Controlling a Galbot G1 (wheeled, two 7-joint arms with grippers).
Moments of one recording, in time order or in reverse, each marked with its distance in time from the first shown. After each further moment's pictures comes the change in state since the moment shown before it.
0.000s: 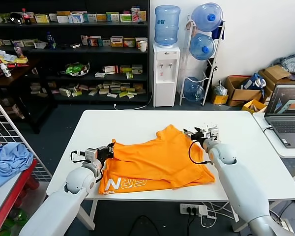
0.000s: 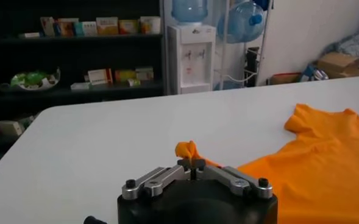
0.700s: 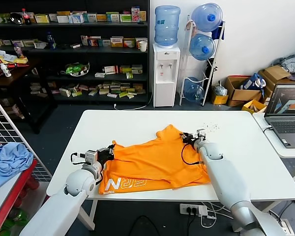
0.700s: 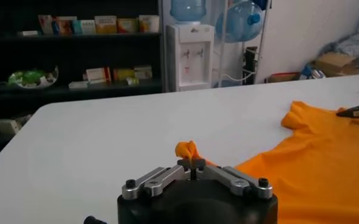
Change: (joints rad) left arm 0.023 0.004 -0.007 -0.014 0.000 -0.008 0.002; right arm 0.089 0.095 -0.002 -0.229 -0.150 0.035 -0.063
